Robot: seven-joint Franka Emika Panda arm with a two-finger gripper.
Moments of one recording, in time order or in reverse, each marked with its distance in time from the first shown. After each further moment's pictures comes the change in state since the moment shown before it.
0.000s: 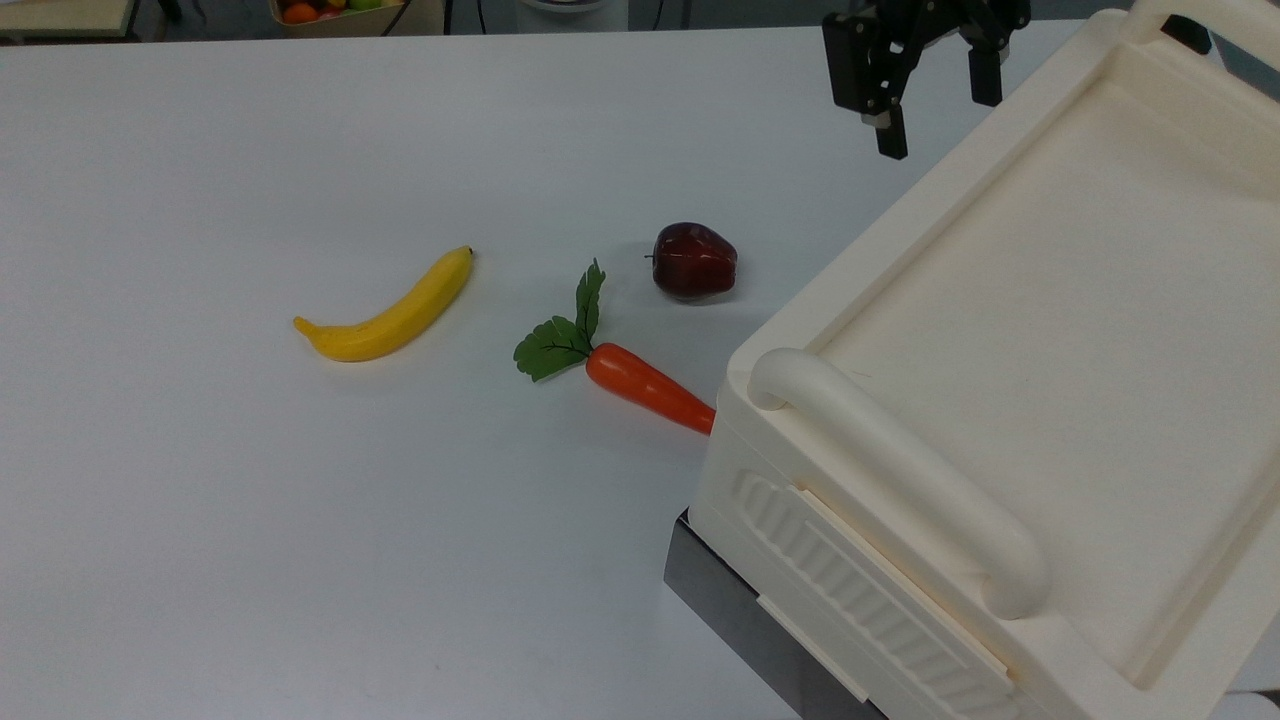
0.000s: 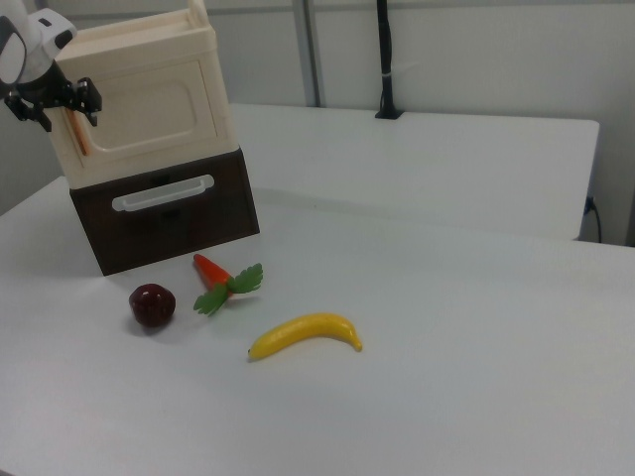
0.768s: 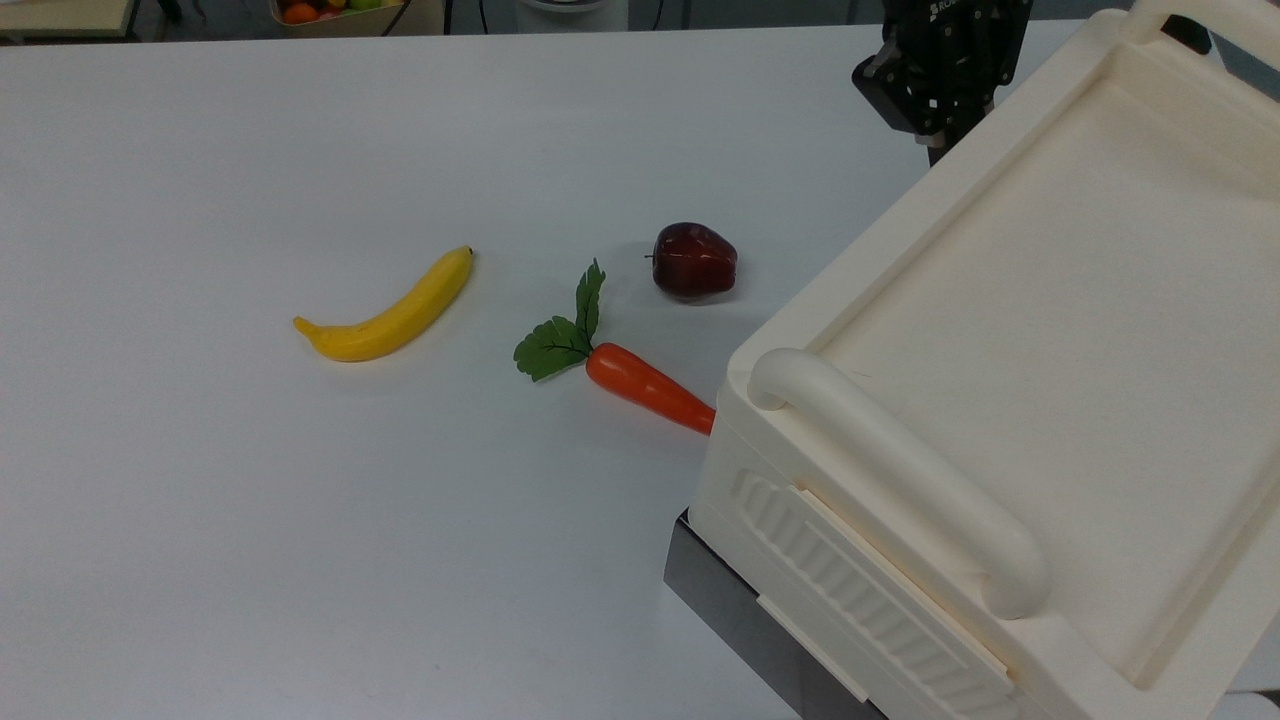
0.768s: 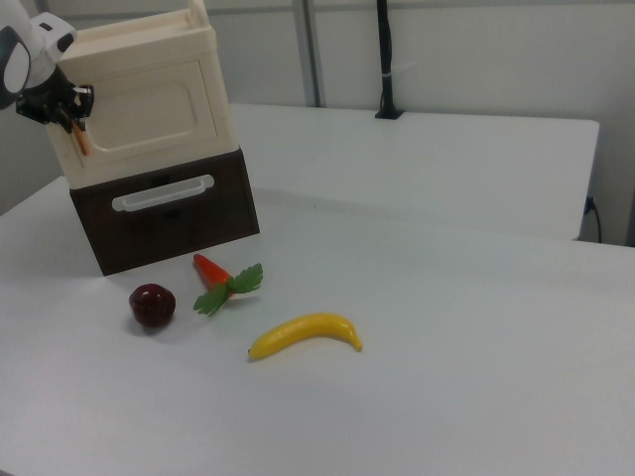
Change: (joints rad) arm 0.002 0.030 0.009 0.002 0.000 0.068 -0.054
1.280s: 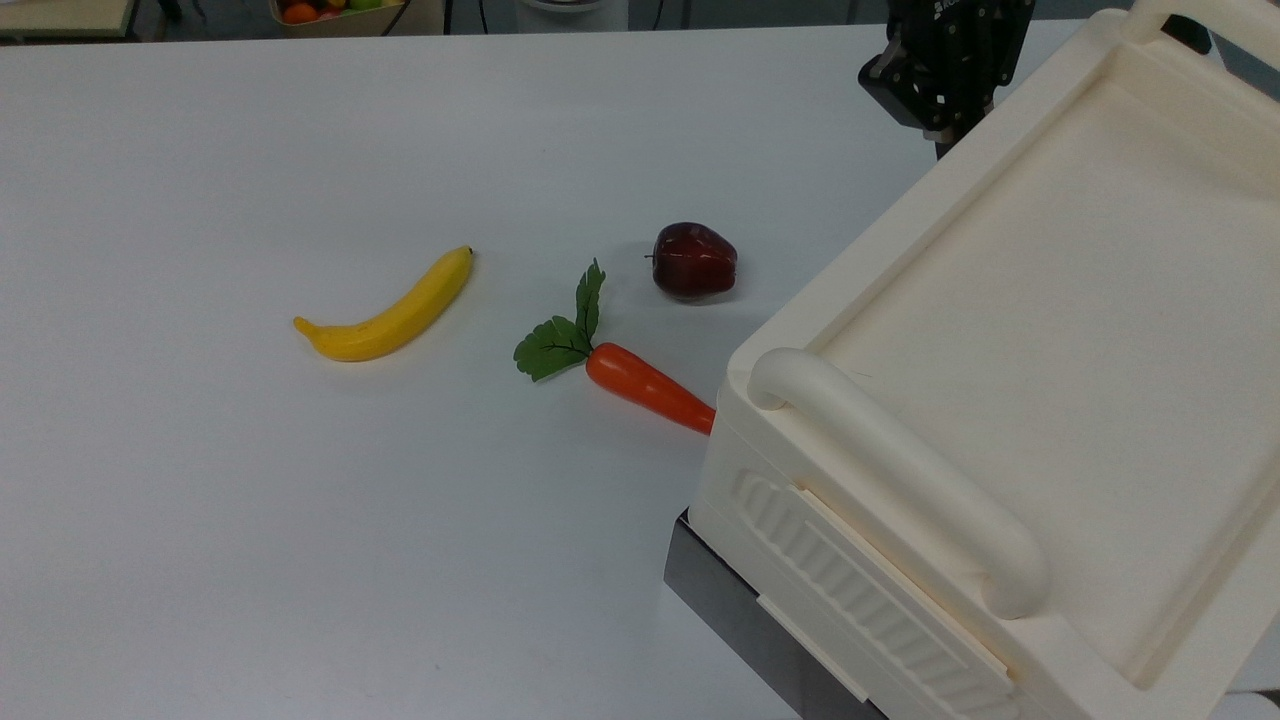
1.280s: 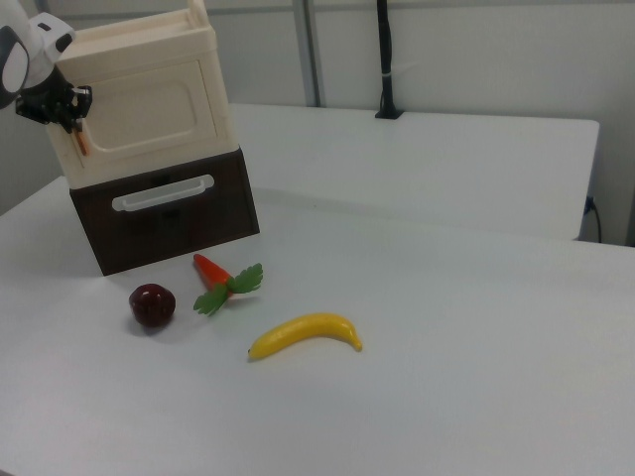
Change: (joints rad) arm 0.000 -0.001 0.004 0.000 0.001 -0.007 -0.001
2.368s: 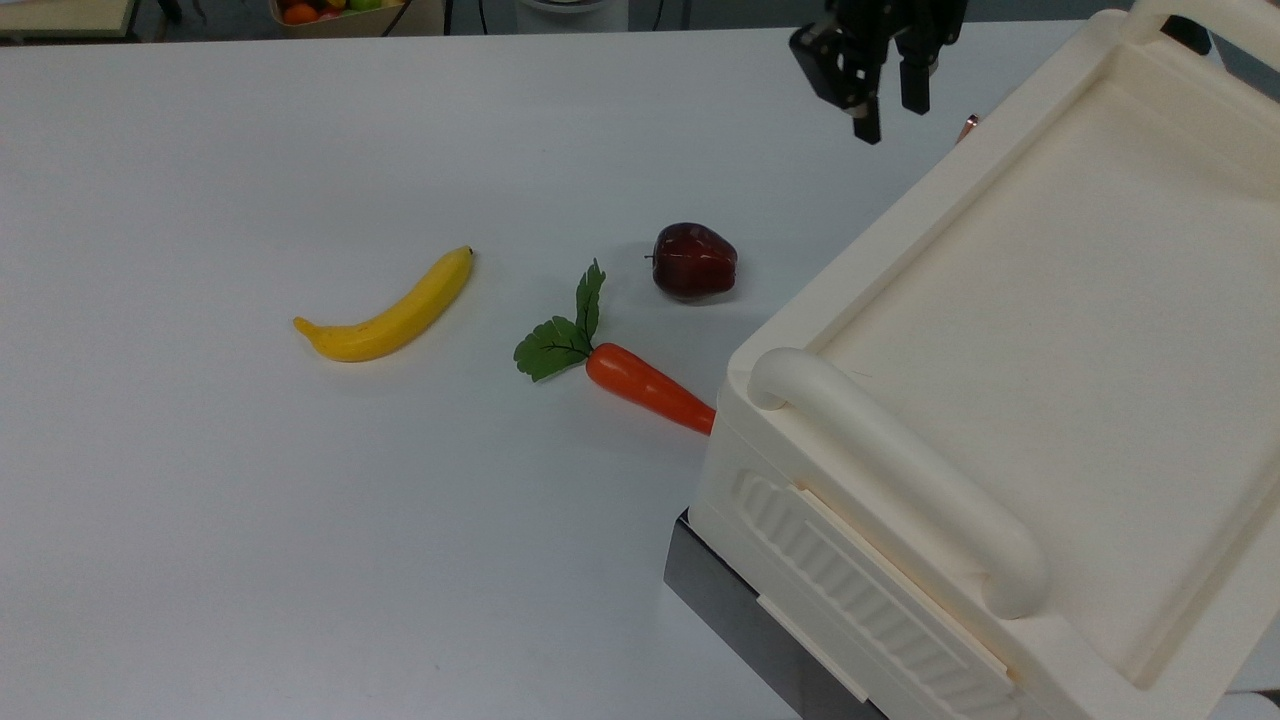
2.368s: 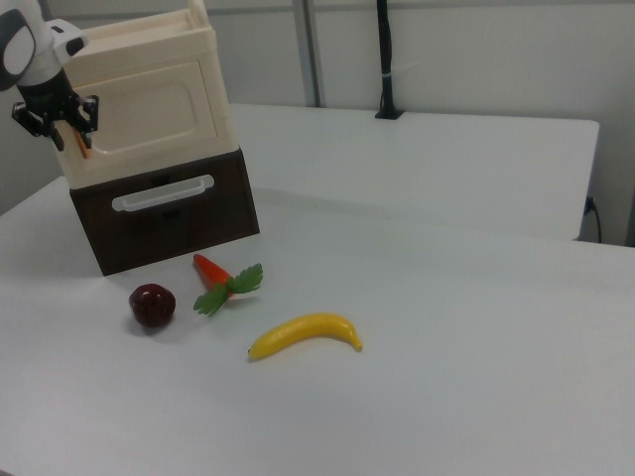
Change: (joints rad) arm -0.040 -0.042 -0.012 0.020 0.032 -0.270 0.000
